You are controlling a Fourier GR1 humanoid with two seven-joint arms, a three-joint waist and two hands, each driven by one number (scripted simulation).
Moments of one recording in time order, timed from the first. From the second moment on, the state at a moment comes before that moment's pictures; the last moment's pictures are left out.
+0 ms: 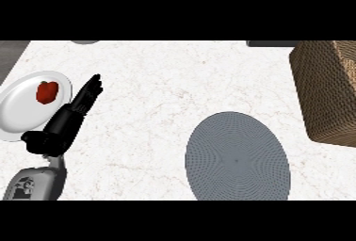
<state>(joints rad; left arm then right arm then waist) -0.18 0.19 0.03 -1.56 -0.06 -0.21 0.00 -0.01 -0.85 -0.33 -2.16 -0.14 -0.05 0.48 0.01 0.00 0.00</state>
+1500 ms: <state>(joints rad) -0.17 0.18 0.05 -1.59 -0.06 -0.23 0.01 -0.63 -0.83 -0.32 -0.85 0.12 -0.08 -0.18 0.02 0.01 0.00</state>
